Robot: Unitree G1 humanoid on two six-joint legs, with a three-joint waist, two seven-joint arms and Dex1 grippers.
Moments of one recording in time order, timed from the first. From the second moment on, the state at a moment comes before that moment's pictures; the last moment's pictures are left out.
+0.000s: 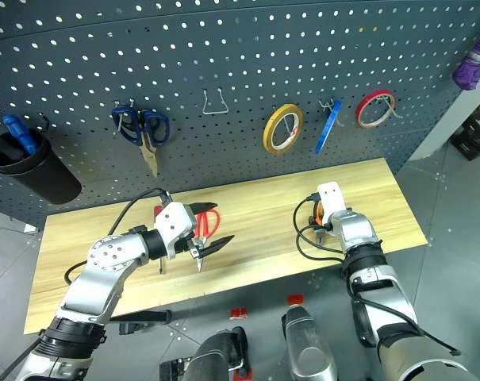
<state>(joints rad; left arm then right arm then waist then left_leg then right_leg) -0.24 0.59 -0.09 -0.09 -0.13 0.10 -0.82 -0.81 -0.21 0.00 0.73 -0.03 0.75 0.21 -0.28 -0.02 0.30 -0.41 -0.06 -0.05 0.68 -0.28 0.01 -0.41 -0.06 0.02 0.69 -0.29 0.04</state>
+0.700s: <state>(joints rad) -0.11 0.54 0.04 -0.14 -0.23 0.09 -0.75 -0.52 -0.20 0.15 0.09 0.03 0.79 0.39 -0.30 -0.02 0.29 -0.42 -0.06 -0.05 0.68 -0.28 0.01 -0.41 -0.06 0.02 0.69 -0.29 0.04</state>
